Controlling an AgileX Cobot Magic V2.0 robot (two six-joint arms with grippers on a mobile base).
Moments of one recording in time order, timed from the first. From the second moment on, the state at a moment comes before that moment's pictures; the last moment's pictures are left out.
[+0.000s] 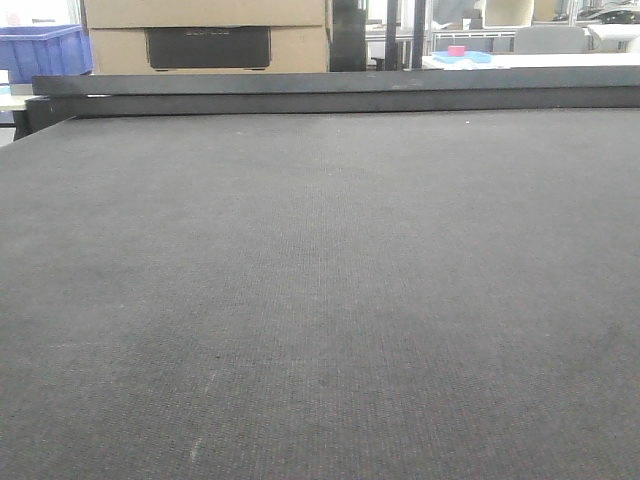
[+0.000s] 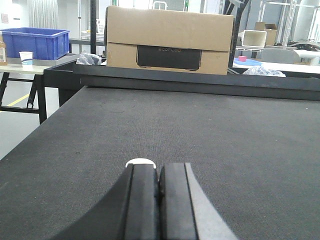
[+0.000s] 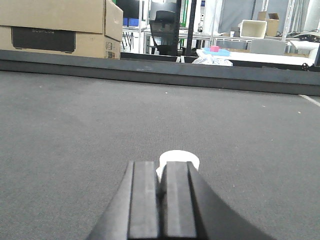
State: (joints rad) left arm -0.13 0.00 0.00 0.01 0.03 -0.05; right arm 0.09 0.00 0.00 0.02 0.07 -0.03
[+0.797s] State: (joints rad) left arm -0.13 0.00 0.00 0.01 0.03 -0.05; right arm 0.09 0.00 0.00 0.02 0.00 -0.03
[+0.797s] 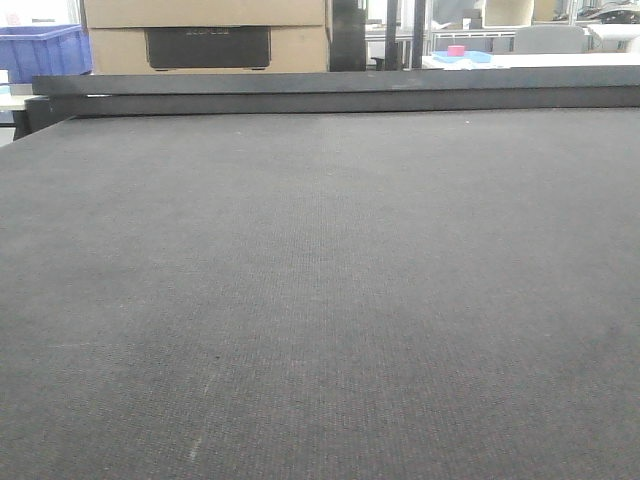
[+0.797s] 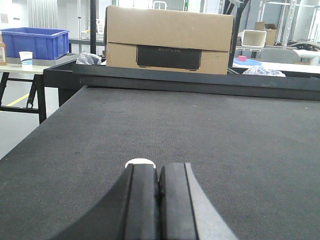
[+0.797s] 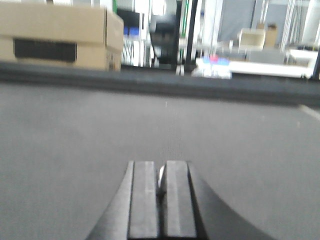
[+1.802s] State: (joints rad) left arm -0.13 0.84 -0.88 0.01 0.68 -0.05; right arm 0.09 0.84 -0.83 -0.03 0.75 -0.03
